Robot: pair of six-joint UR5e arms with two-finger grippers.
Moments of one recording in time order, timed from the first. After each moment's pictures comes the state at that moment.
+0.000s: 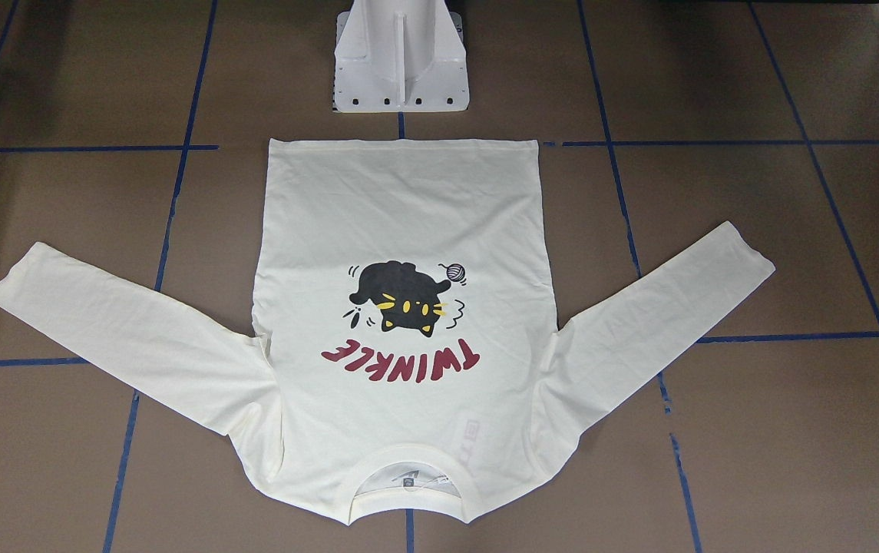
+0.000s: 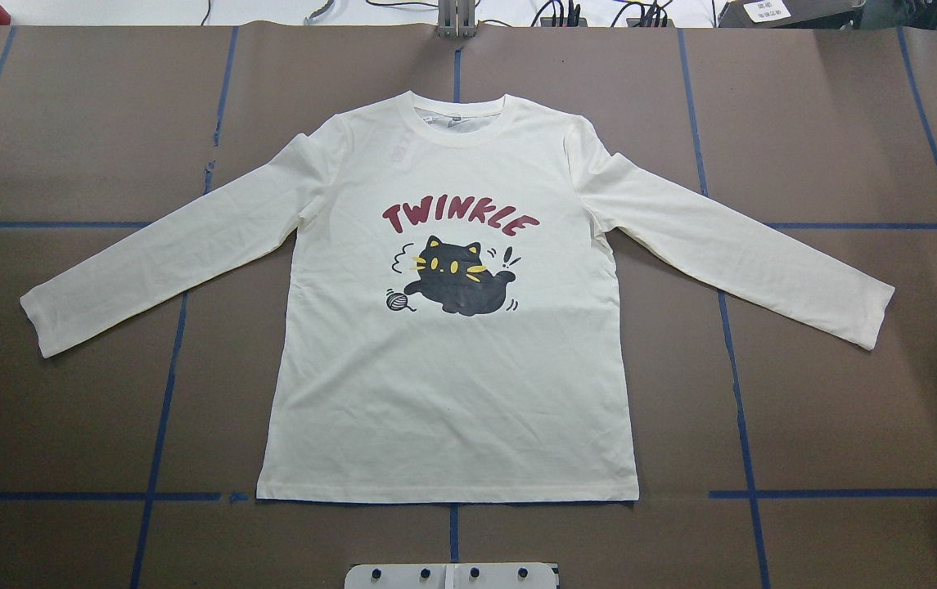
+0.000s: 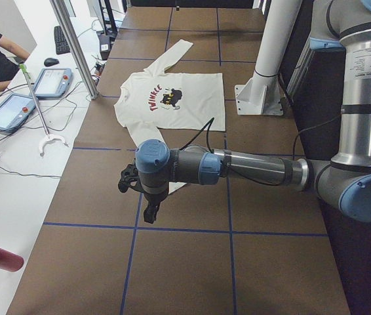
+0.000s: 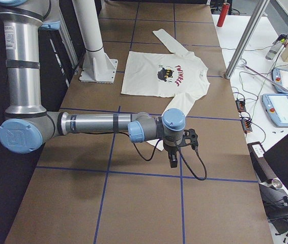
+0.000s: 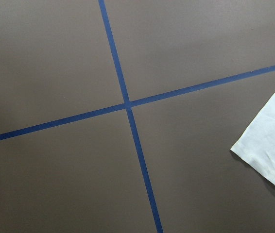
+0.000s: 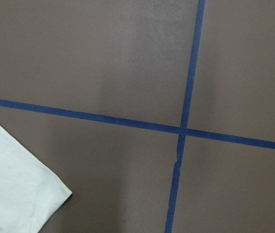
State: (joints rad) left arm -1.61 -1.54 -1.74 -1.51 -2.40 0.23; right arm 1.46 -1.58 1.63 -1.40 2.33 0.08
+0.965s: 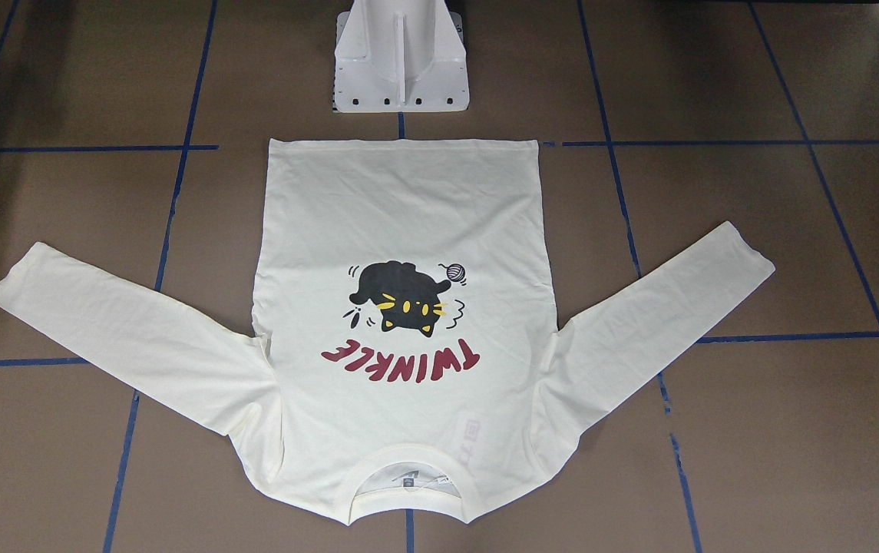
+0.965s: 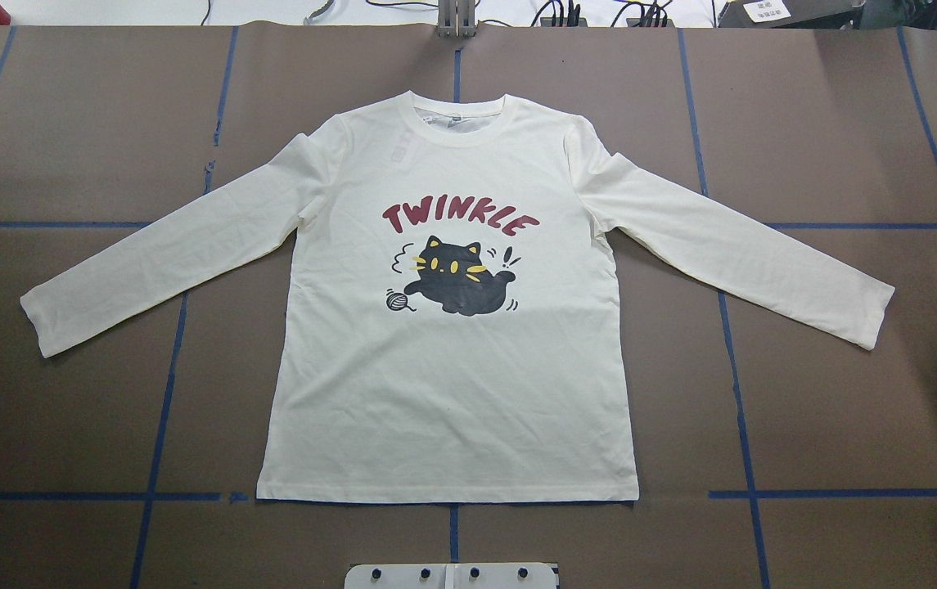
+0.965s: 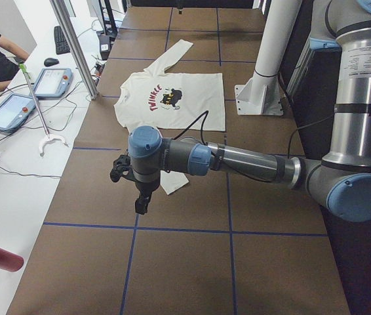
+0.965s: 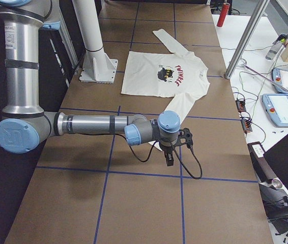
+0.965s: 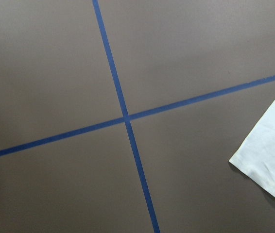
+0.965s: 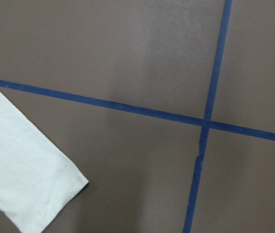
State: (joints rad) left arm -1.56 -1.60 -1.74 -1.55 -2.32 0.07; right arm 1.44 -1.63 1.63 -1.30 2.39 0.09
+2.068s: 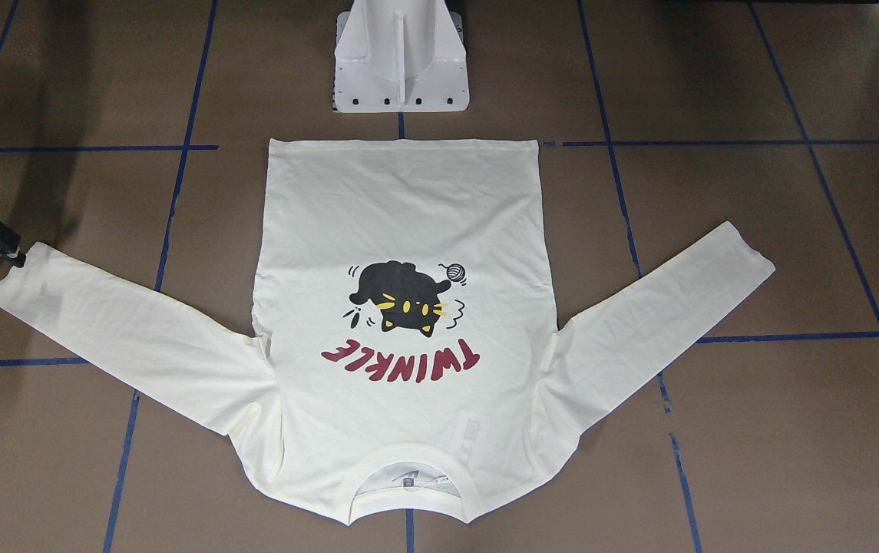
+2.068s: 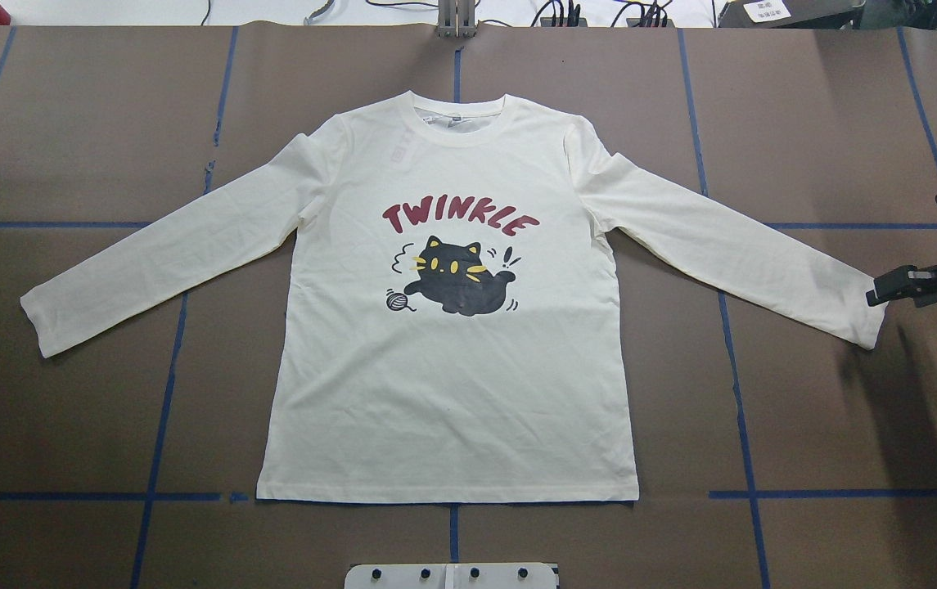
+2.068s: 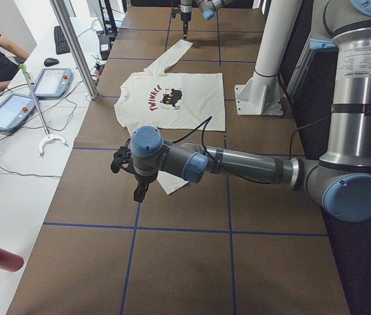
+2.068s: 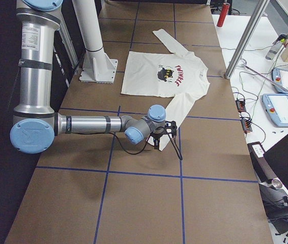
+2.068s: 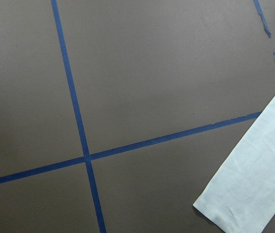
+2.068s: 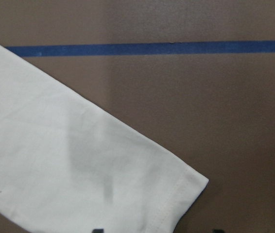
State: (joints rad) left arm -1.52 -1.58 -1.70 -1.77 -2.45 -0.03; right arm 1.06 -1.66 1.58 -0.91 2.25 0.77
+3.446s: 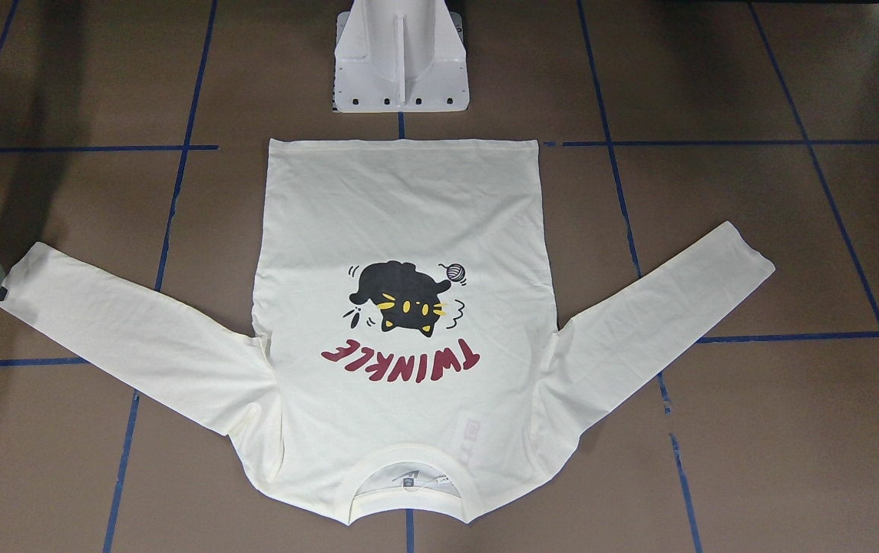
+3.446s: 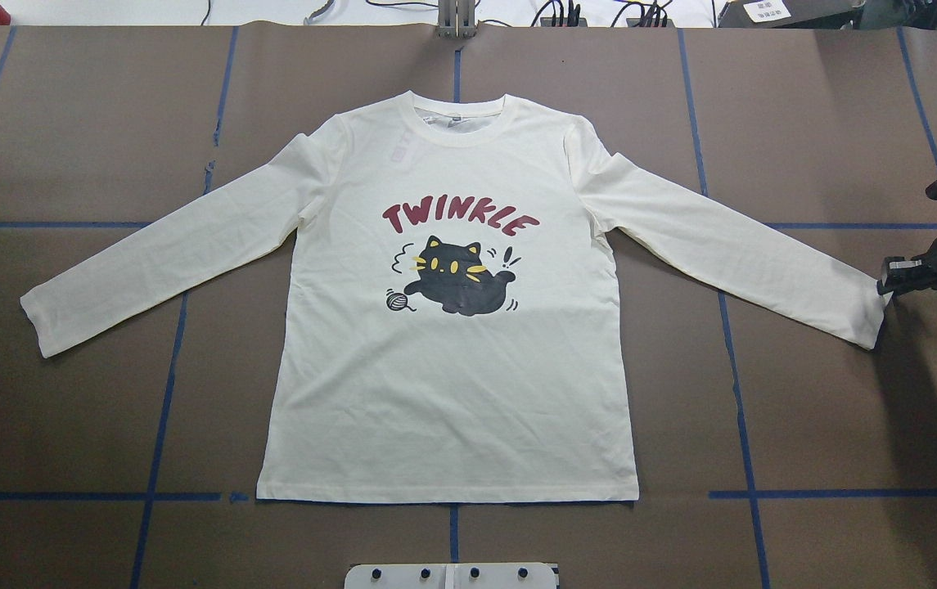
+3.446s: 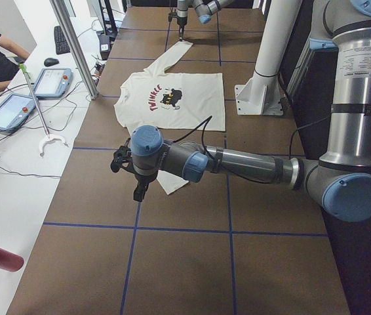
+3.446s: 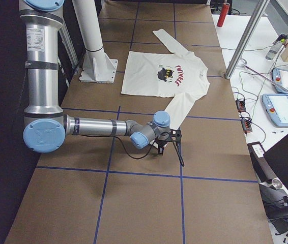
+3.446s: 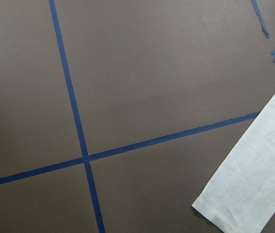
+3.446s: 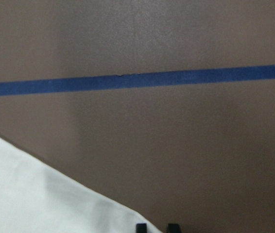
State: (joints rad) left arm -1.52 -1.58 -1.71 -1.77 -2.45 -0.03; right arm 1.05 -1.59 1.47 -0.91 2.18 0.79
